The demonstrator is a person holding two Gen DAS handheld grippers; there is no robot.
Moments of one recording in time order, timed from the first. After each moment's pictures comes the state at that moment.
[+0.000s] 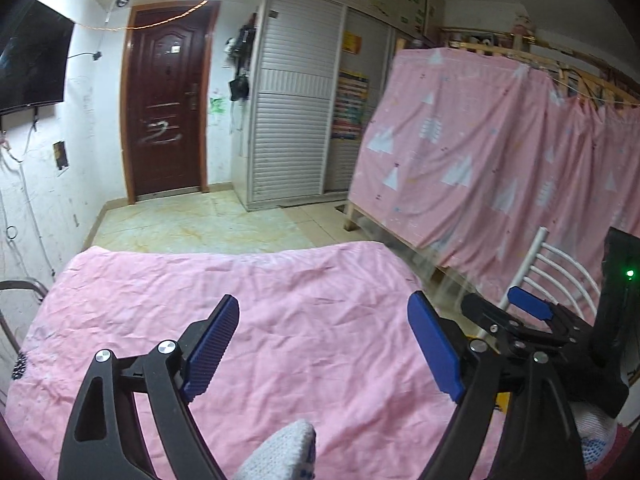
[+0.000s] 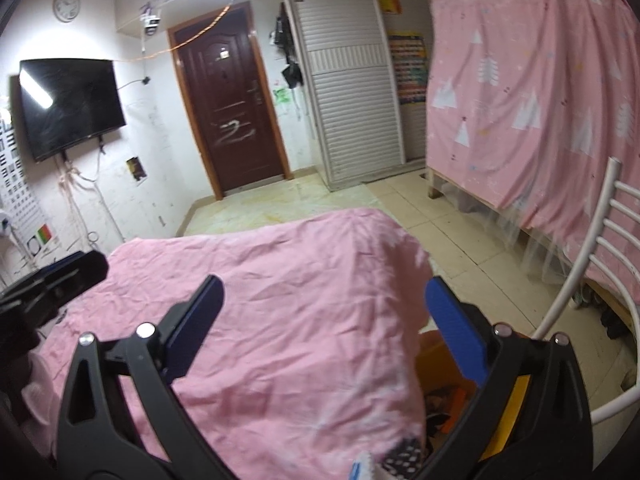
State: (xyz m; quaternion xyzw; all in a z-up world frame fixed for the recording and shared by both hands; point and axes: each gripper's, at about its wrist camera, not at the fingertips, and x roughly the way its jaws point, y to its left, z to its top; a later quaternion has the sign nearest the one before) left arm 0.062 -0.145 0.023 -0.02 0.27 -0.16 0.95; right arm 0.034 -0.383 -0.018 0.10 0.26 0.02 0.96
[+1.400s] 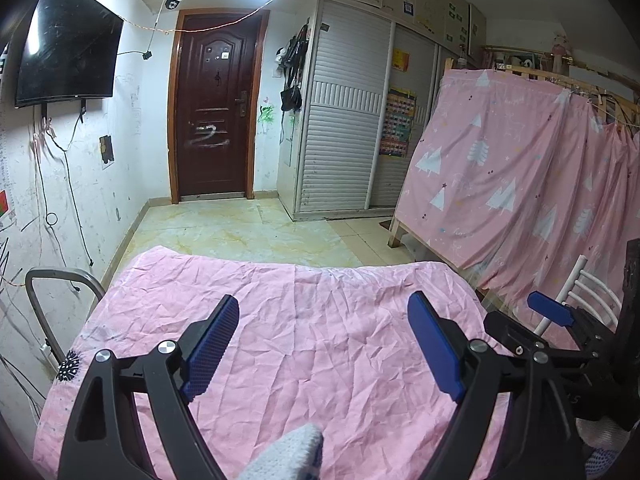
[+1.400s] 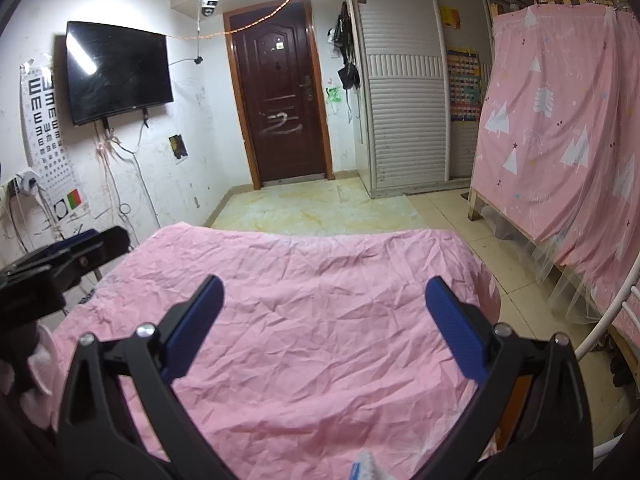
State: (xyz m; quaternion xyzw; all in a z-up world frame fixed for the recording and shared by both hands) left arm 0.064 -0.073 0.032 -0.04 0.25 -0.09 0.96; right arm 0.051 -0.304 -0.001 0.04 0.25 0.09 0.96
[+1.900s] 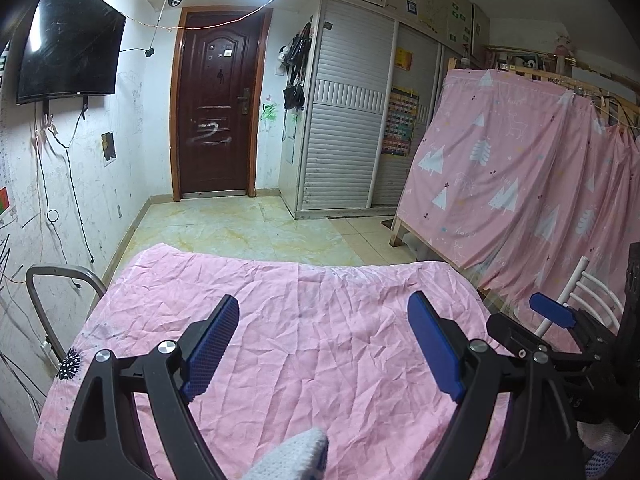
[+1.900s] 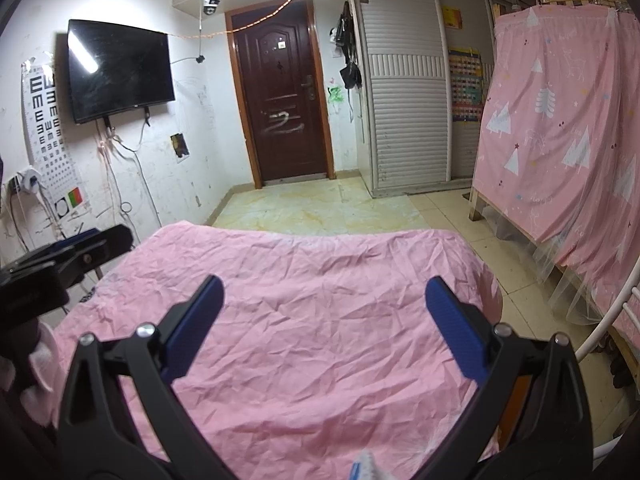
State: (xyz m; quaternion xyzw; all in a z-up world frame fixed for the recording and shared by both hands) left arm 0.067 -0.070 0.031 -0.04 0.26 -0.09 0.96; right arm 0.051 -0.301 -0.001 0.04 0.25 0.09 0.96
